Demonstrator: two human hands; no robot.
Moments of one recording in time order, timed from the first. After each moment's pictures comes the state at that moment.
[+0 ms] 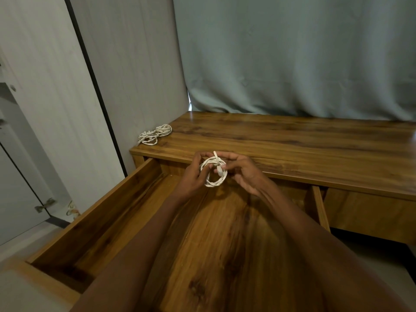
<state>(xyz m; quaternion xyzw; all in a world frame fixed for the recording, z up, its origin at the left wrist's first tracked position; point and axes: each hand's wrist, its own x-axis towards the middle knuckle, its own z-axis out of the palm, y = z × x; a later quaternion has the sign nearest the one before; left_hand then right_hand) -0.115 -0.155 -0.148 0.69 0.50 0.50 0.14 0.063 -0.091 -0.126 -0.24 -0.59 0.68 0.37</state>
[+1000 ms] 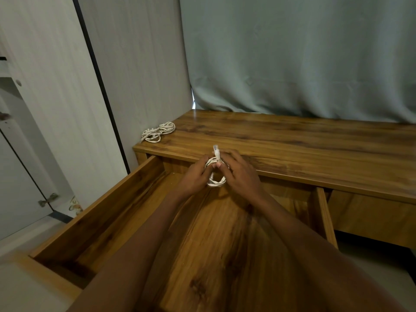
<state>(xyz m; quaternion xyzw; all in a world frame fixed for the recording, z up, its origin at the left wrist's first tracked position) -0.120 -0.145 -0.146 0.69 0.55 0.44 0.17 0.052 -0.099 -0.150 -0.32 -0.85 0.07 0.41</state>
